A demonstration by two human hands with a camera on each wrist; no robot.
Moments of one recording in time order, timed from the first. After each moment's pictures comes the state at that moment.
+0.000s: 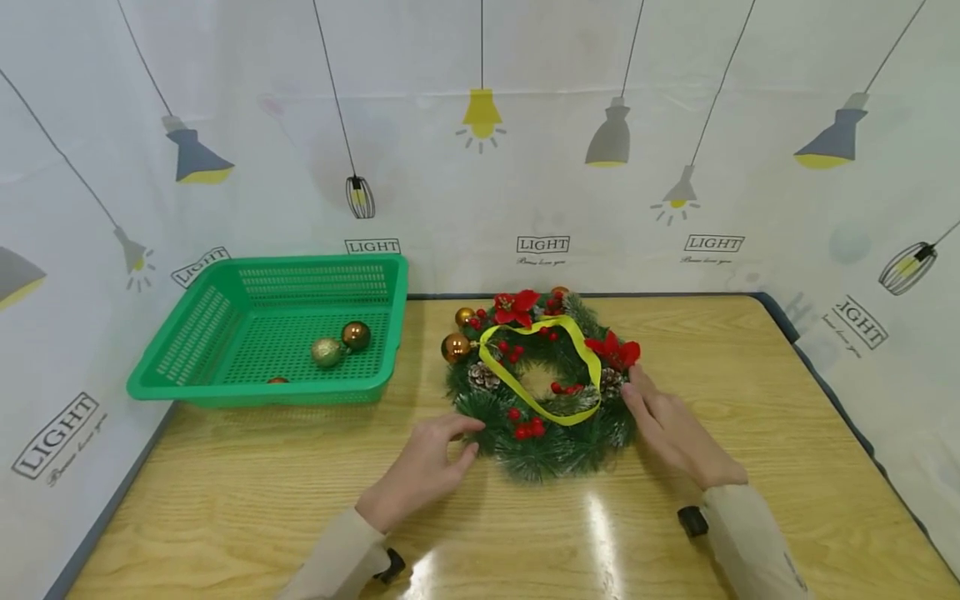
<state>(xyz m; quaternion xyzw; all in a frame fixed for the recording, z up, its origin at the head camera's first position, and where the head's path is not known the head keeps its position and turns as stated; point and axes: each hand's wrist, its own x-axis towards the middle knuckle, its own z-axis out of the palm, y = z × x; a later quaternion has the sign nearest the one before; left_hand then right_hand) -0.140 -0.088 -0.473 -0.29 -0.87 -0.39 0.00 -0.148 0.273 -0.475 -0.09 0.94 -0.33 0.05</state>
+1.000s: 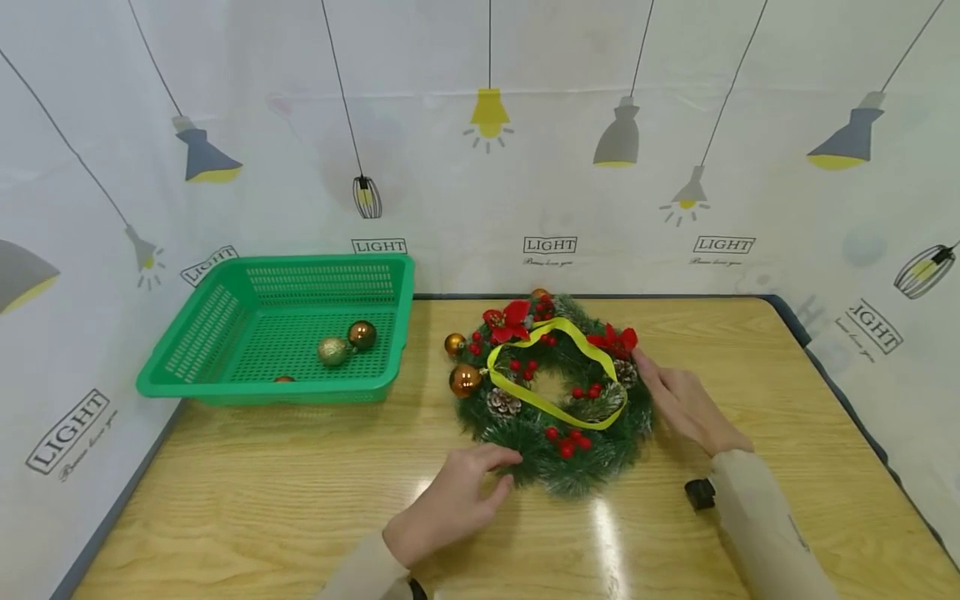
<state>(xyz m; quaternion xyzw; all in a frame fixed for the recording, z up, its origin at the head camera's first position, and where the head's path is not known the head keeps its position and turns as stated) -0.113 -0.062 -0.475 -0.35 -0.85 -0.40 -0.03 -0.184 0.287 -0.472 -0.04 0.93 -0.37 0.04</state>
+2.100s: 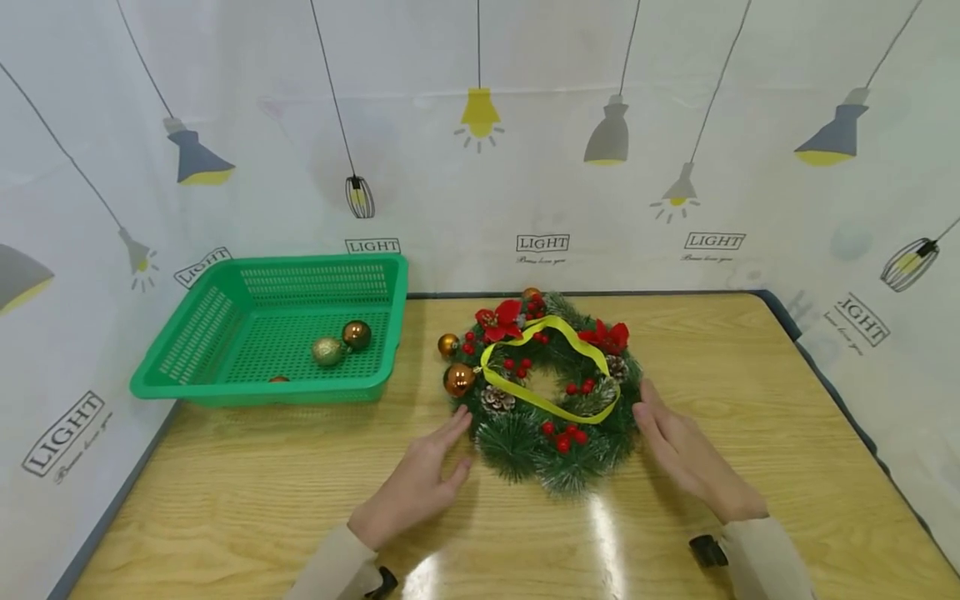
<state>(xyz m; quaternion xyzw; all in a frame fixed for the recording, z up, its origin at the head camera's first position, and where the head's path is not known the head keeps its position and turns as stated) -0.125 -0.098 -0.483 -0.28 -0.88 -0.38 -0.04 -0.117 0.272 -0.469 -0.11 0.93 -0.35 0.03</state>
